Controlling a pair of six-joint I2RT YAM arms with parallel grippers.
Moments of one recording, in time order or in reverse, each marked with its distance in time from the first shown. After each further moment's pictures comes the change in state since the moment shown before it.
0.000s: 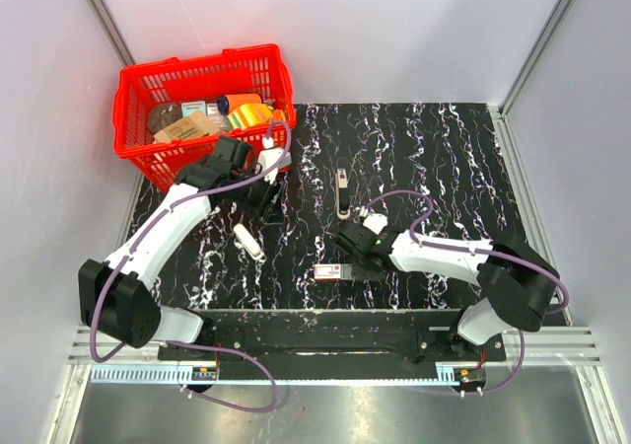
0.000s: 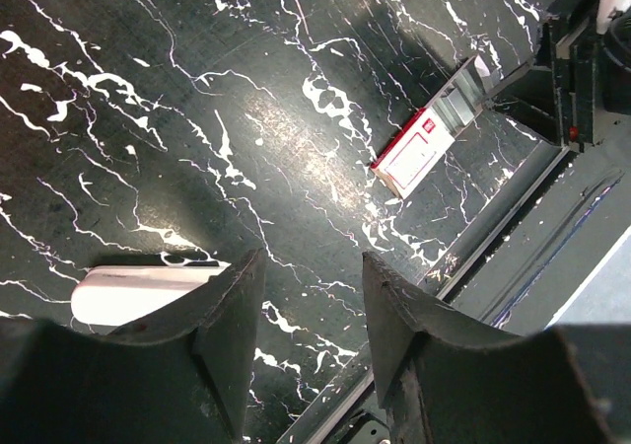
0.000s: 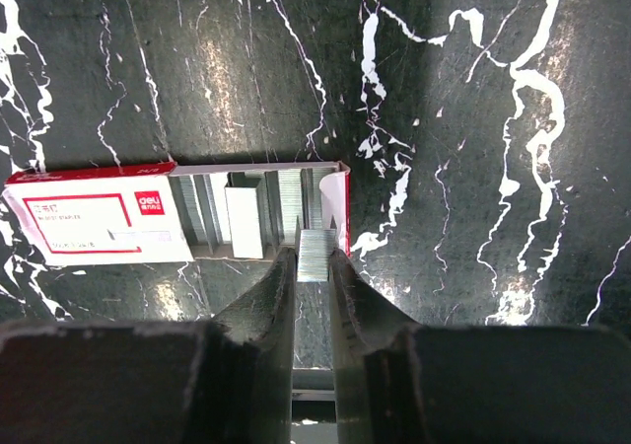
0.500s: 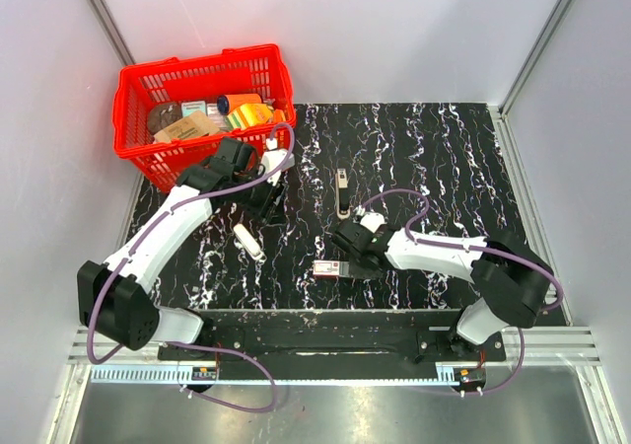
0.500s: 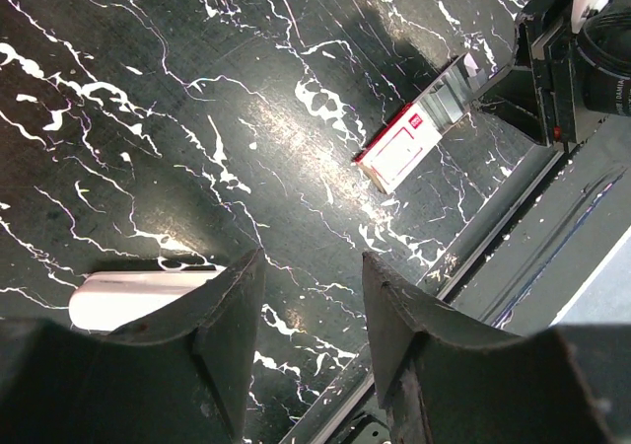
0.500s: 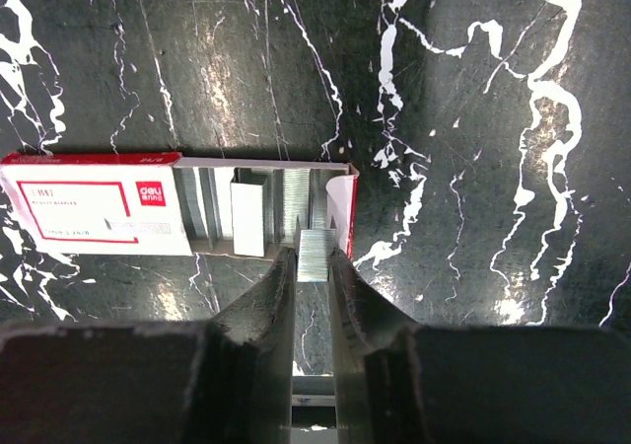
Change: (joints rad) left arm -0.032 -0.008 -0.001 0.004 -0.011 0.000; right arm 0.001 0.035 0.023 0.002 -0.001 -0.001
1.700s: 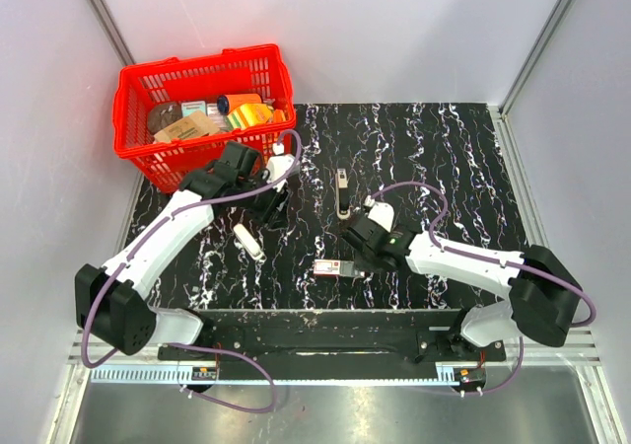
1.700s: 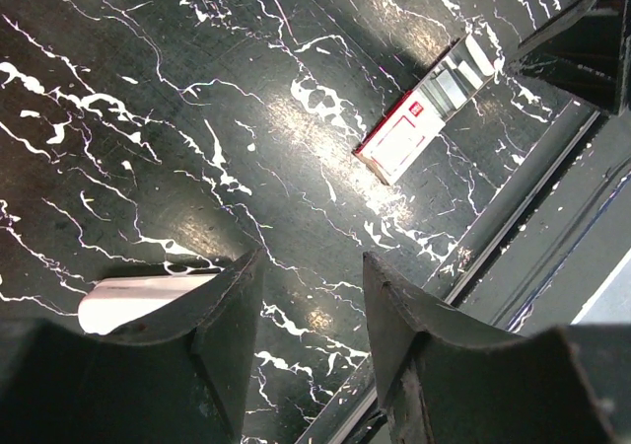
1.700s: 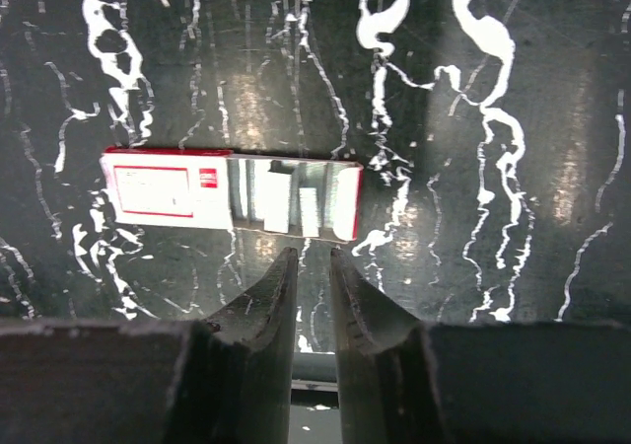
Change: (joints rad) left arm -0.048 -0.028 -0.018 0.011 -0.034 0.031; right arm 0.000 -0.168 -0.003 -0.009 0.055 -0.024
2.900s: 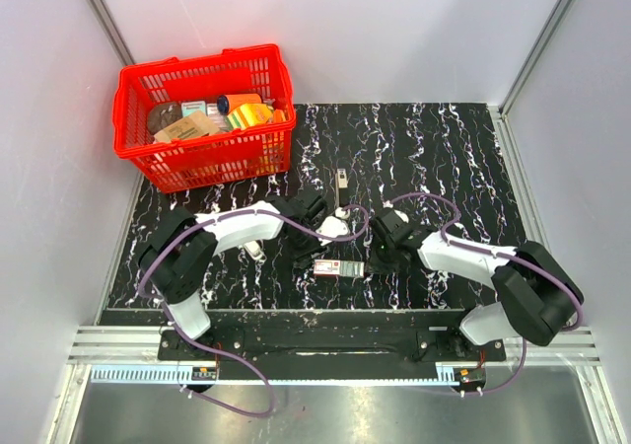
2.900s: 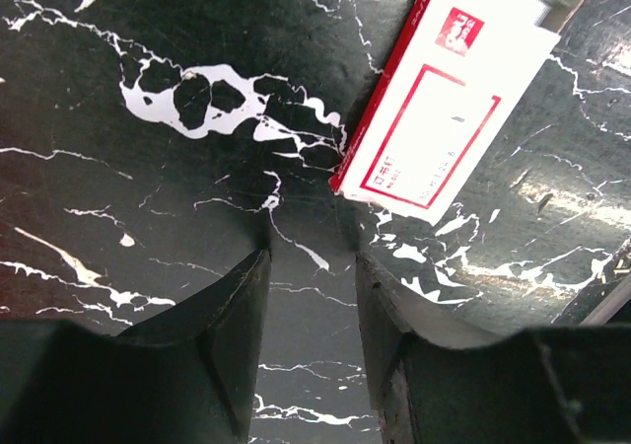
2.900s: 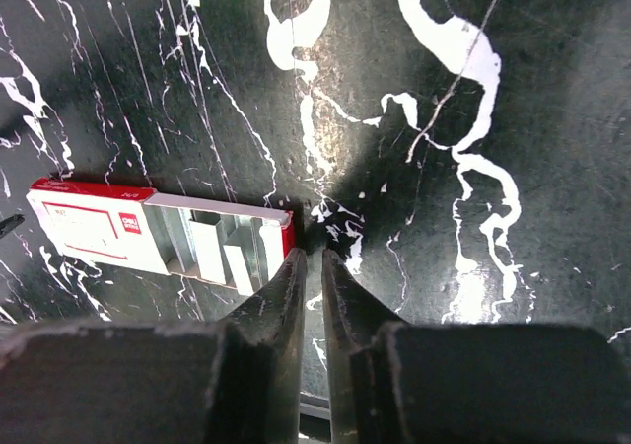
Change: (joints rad) left arm -0.323 0.393 -0.125 0.184 -0.246 0.225; right arm -0.260 0.014 -0.223 0.263 -0.309 -0.096
